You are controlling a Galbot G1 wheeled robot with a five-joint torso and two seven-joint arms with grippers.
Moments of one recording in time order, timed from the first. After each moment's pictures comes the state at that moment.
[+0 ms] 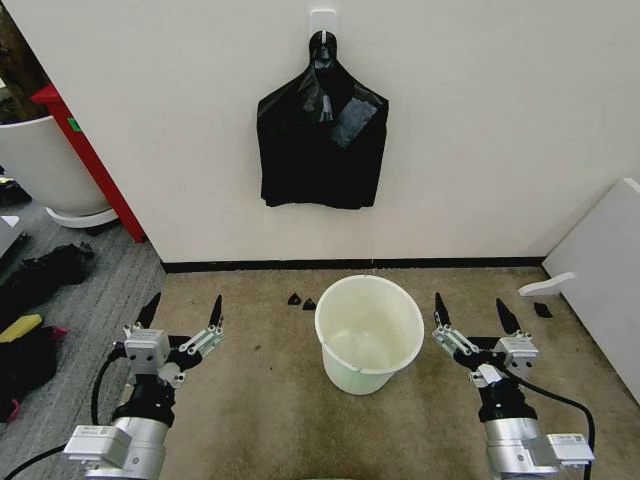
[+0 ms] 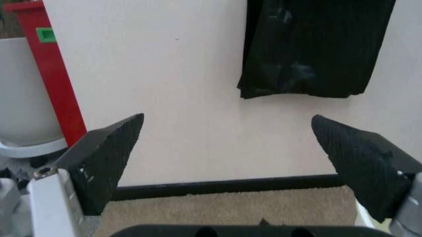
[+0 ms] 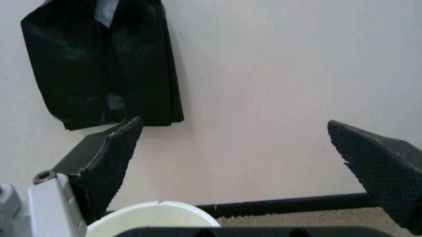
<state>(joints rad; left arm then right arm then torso) 1.85 -1.38 -0.64 -2.50 -0.16 0.02 -0.03 -1.81 1.52 0.58 2.36 0.17 0.16 -0.03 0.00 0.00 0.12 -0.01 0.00</state>
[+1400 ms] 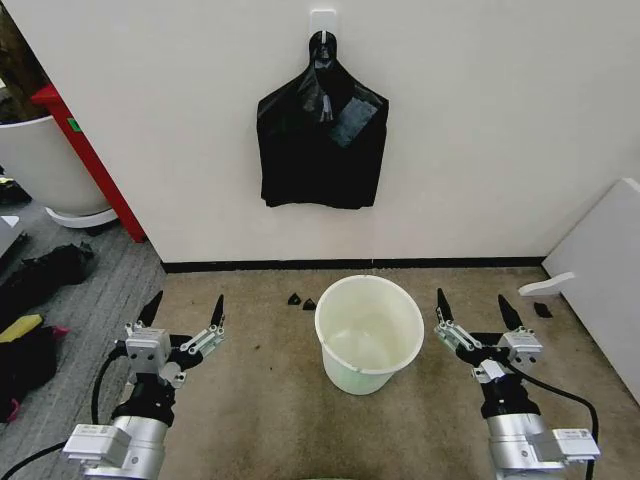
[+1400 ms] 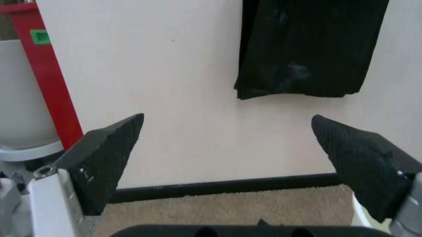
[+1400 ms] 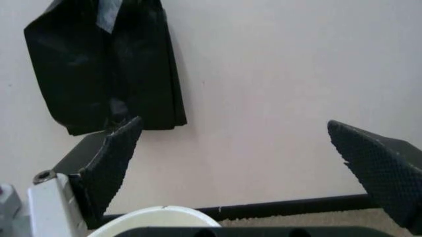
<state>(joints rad) 1.85 -1.37 -0.64 -2.50 -0.17 0.02 -0.02 -1.79 1.51 0.58 2.38 0.19 0.14 -0.03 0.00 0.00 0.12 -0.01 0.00</state>
